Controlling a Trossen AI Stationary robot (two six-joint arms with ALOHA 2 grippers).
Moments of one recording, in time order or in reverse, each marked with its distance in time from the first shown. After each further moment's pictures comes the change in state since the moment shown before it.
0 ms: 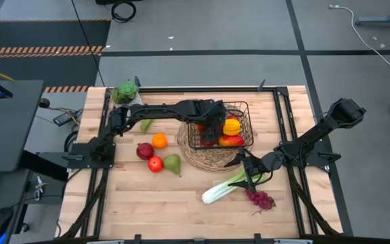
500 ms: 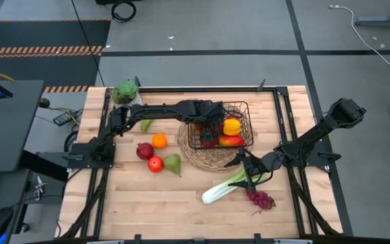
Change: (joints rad) left arm -0.008 0.000 0.000 -0.060 -0.005 0.005; right arm 0.000 0.000 0.000 0.004 0.000 0.004
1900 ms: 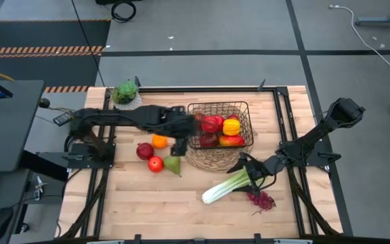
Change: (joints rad) left arm -0.212 -0.436 -0.138 -0.345 -0.093 -0.217; right arm 0.062 0.000 -0.020 0.000 -0.020 0.058
